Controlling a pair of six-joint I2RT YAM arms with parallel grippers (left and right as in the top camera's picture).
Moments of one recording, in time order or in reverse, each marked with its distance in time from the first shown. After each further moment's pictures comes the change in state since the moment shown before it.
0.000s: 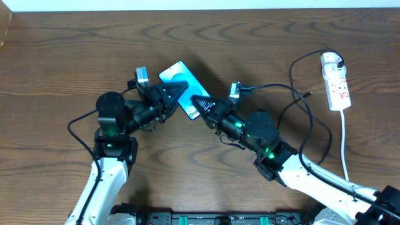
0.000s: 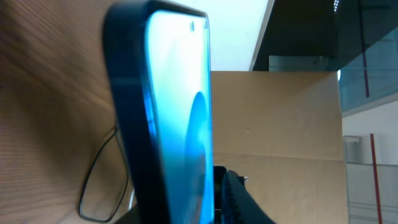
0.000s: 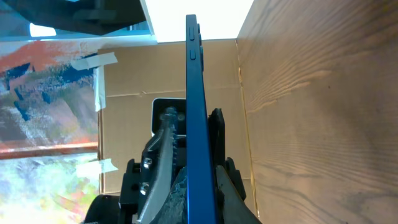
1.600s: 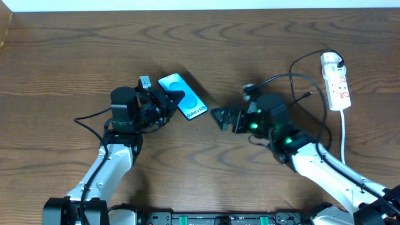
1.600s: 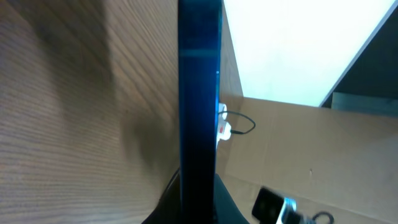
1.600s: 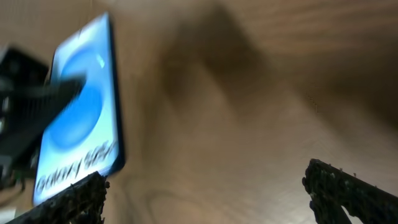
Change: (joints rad) left arm 0.006 0.195 -0.005 -0.140 -0.156 0.192; right arm -0.248 0.003 0.008 -0.557 -0.189 -0.834
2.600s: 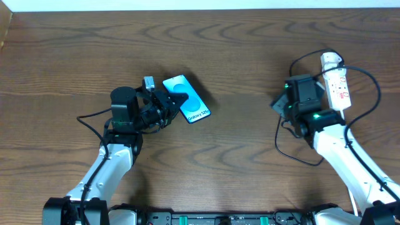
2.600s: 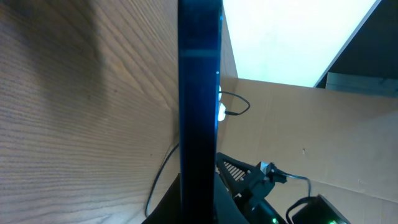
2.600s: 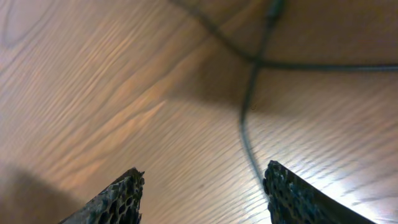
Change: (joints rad) left arm 0.000 0.000 0.000 0.005 0.093 0.000; right arm -0.282 0.005 0.211 -0.609 0.511 0.222
